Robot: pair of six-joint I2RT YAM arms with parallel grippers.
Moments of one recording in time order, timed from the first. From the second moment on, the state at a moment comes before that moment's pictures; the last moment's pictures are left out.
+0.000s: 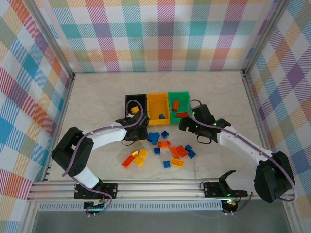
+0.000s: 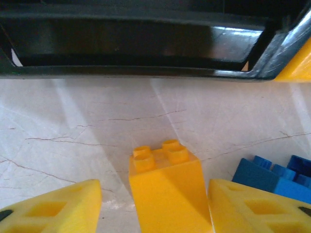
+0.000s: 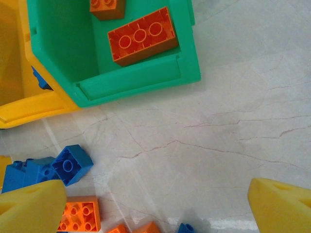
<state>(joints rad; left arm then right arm) -0.67 1.61 0.89 -0.47 -0.18 -0.74 0.53 1.24 0.82 -0.54 0.06 0.68</state>
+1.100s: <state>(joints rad) -0.48 1.85 1.41 -0.67 -0.27 -0.63 0.53 1.23 0.81 -0.55 0.06 0.68</state>
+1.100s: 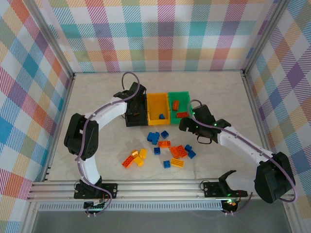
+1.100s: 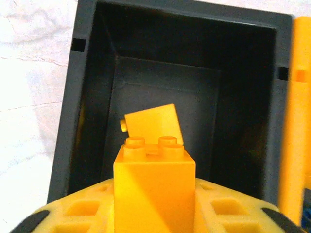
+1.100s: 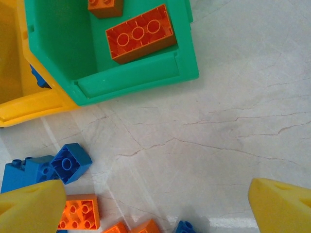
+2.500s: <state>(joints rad) -0.63 1.04 0.68 -0.74 -0.09 -0.82 0.62 1.33 0.74 -0.69 -0.03 0.70</state>
